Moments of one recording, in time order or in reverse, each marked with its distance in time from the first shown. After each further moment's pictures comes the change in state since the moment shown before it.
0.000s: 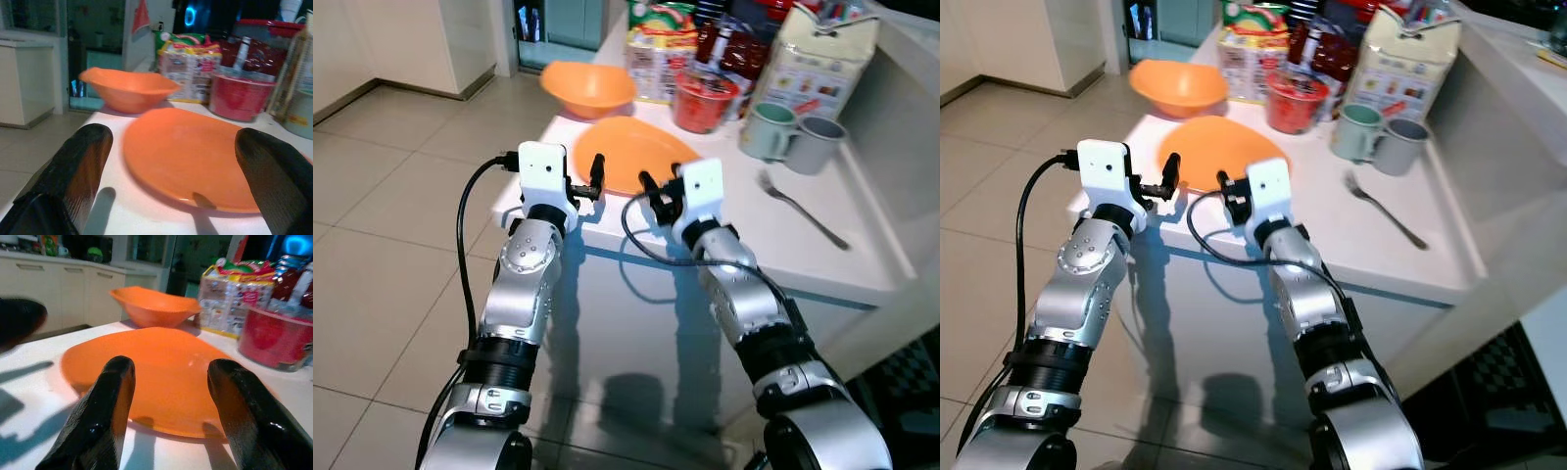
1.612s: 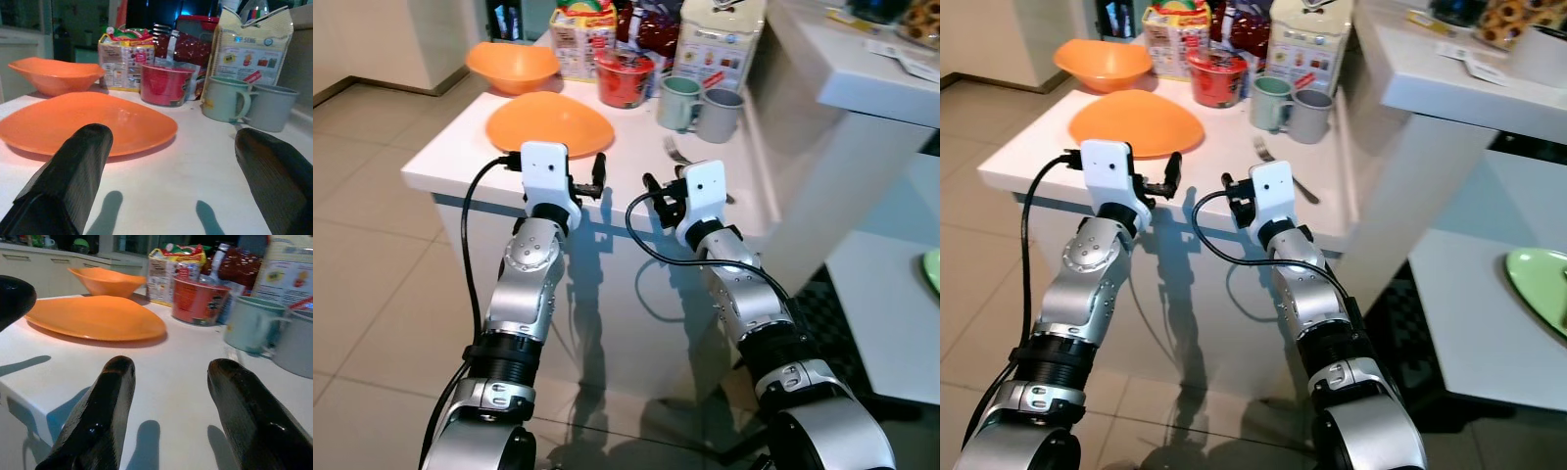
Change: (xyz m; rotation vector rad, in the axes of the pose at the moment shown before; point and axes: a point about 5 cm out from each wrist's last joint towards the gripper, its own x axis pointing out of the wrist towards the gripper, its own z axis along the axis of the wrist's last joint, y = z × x) left arm 0.004 0.000 0.000 -0.003 -0.003 0.010; right arm -0.003 -0.008 -0.008 -0.001 0.035 -0.020
